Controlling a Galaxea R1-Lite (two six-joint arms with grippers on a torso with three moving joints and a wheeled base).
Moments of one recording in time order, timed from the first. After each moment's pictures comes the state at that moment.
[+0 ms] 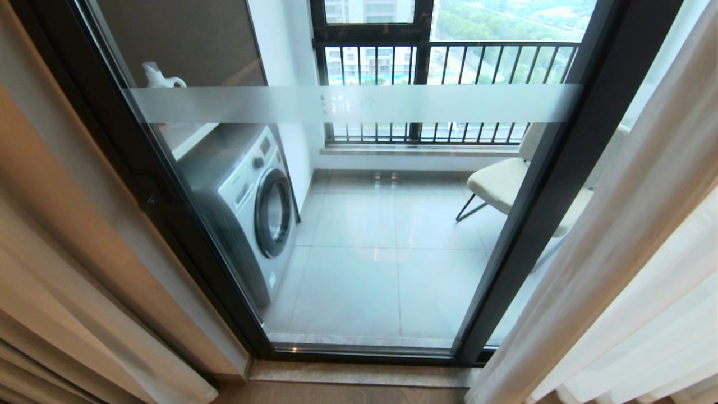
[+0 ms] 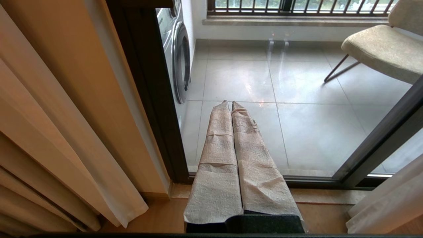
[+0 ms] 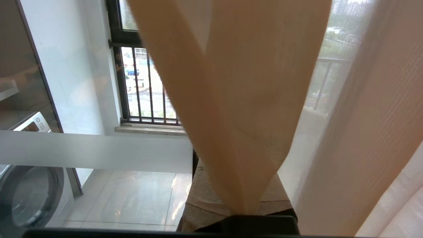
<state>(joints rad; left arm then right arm) 0.00 0.00 0.00 0.00 0.00 -0.01 -0.14 1.34 -1.12 -0.61 0.08 -0.02</state>
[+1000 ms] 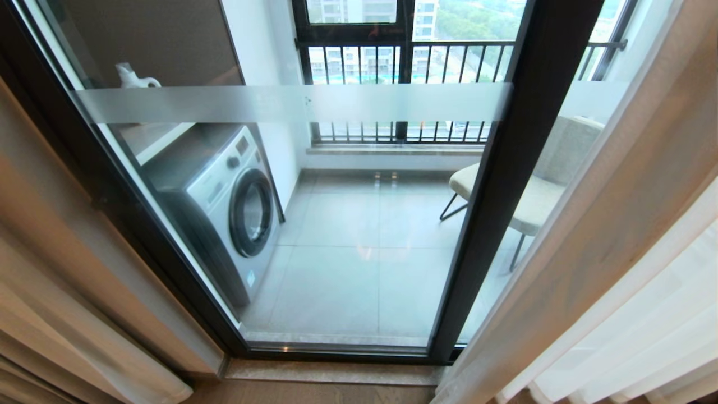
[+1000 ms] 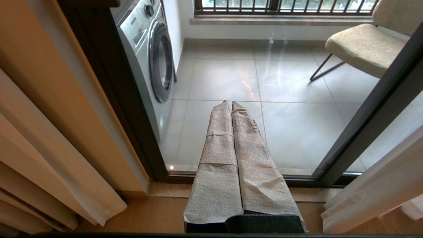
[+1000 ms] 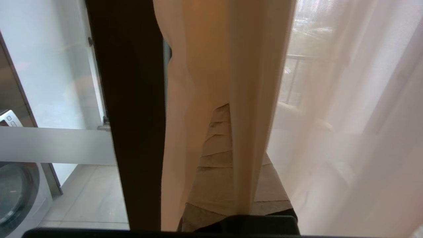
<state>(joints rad) 0.00 0.00 0.00 0.00 0.00 -0.01 -0.16 1.33 -1.09 -0.62 0.07 -0.03</state>
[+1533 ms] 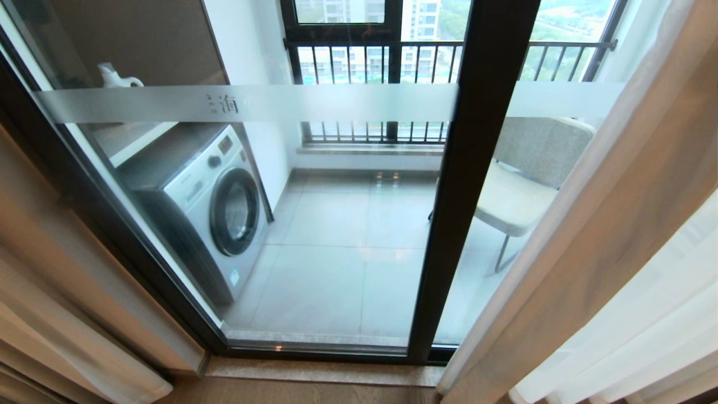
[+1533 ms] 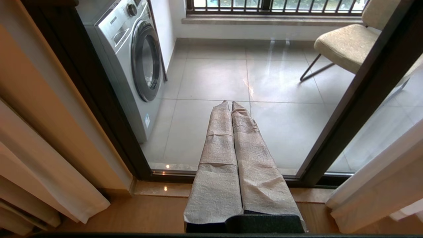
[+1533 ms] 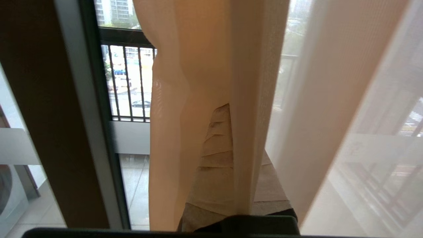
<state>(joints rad) 0.00 0.00 0.00 0.00 0.00 -0.01 -0.20 1.32 -1.08 -0.62 0.07 -0.03</state>
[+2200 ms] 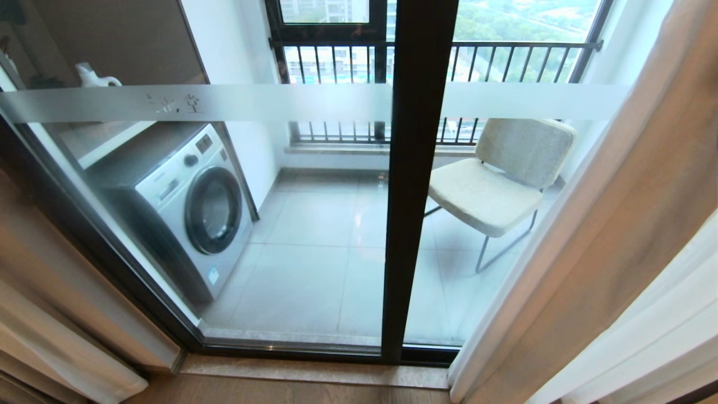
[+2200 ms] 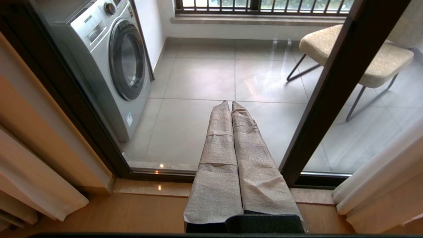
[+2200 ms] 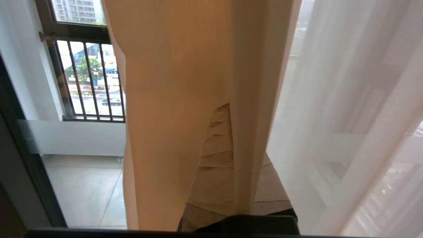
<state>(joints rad) 0.00 0.00 0.00 0.00 0.00 -0.01 -0.24 1.33 -1.09 -0.62 0.08 -0.03</state>
